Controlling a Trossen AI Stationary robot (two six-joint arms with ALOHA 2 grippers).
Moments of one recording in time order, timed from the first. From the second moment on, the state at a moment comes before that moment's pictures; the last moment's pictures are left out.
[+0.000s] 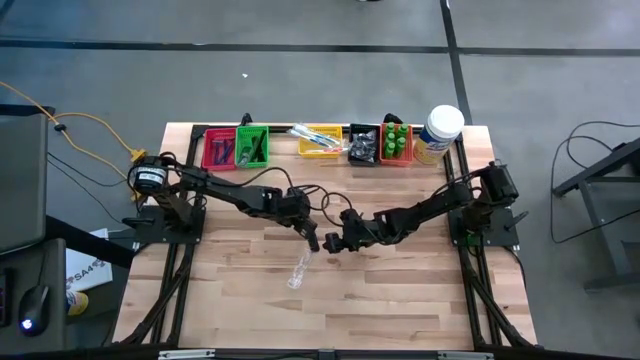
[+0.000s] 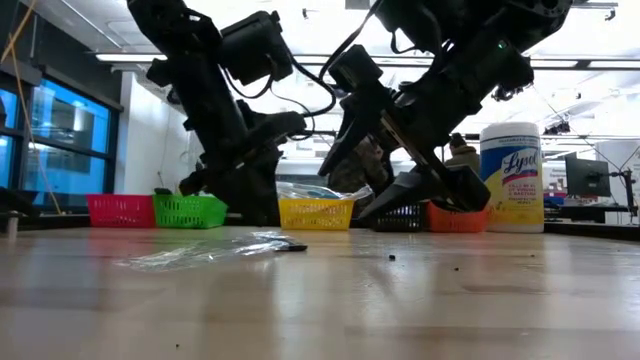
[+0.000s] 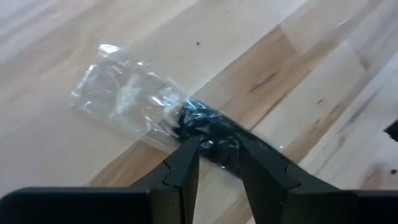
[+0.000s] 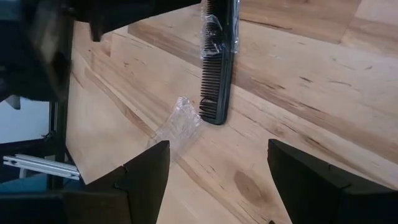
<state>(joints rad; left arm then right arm) -0.01 1.69 0.92 -0.21 -0.12 -0.92 0.19 1.79 0.90 0.16 0.08 1.43</state>
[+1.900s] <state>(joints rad) 0.06 1.81 0.92 -0.11 -0.11 -0.83 0.22 1.93 0.94 0.33 0.20 1.49</state>
